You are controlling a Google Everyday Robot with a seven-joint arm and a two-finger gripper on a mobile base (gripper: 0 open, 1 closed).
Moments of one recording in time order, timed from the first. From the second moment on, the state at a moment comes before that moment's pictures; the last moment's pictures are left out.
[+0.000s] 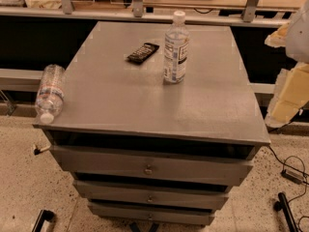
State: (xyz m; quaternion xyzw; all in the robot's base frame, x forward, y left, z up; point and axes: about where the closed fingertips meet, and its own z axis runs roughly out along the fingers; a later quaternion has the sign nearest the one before) arm 0.438 -0.216 0.979 -0.60 0.78 -0.04 0.16
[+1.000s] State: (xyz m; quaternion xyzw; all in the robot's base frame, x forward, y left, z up) arm 0.519 -0.193 0.983 -0.62 0.75 0.02 0.23
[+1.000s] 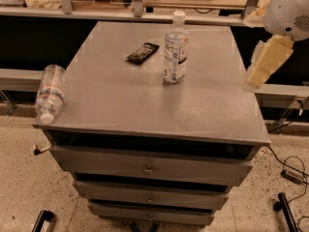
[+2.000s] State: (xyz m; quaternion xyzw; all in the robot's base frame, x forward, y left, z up) arm 0.630 -0.108 0.964 -0.64 0.69 0.10 0.32
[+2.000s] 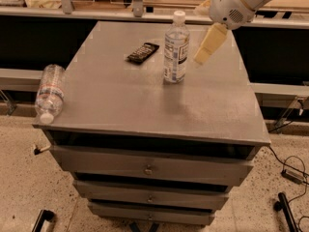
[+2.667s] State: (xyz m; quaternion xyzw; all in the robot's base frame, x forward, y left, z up) arm 0.630 -0.104 0.961 -0.64 0.69 0.11 0.32
